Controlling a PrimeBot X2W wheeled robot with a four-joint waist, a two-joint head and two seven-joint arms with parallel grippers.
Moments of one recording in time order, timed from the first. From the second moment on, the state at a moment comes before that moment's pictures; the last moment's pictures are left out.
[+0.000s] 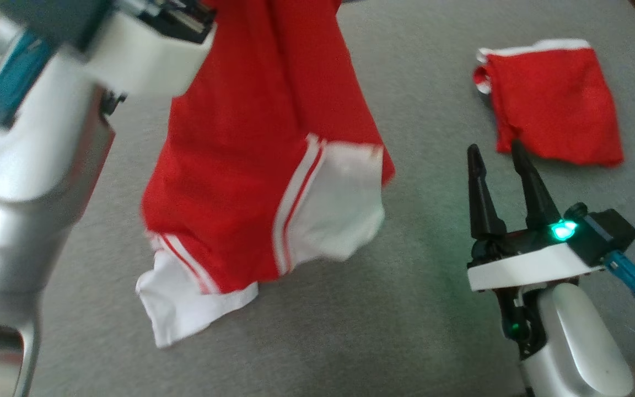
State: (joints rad) left arm -1.10 0.33 -0.54 0.14 -0.17 -0.09 -0.25; right arm -0.22 -0.05 0.17 0.20 0.30 0.13 -0.25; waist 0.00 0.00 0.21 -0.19
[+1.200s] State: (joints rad) left arm -0.96 0.29 -0.54 0.52 -0.26 -0.06 -0.26; right arm -0.24 -0.05 0.17 0.22 0.27 0.13 -0.26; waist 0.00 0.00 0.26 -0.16
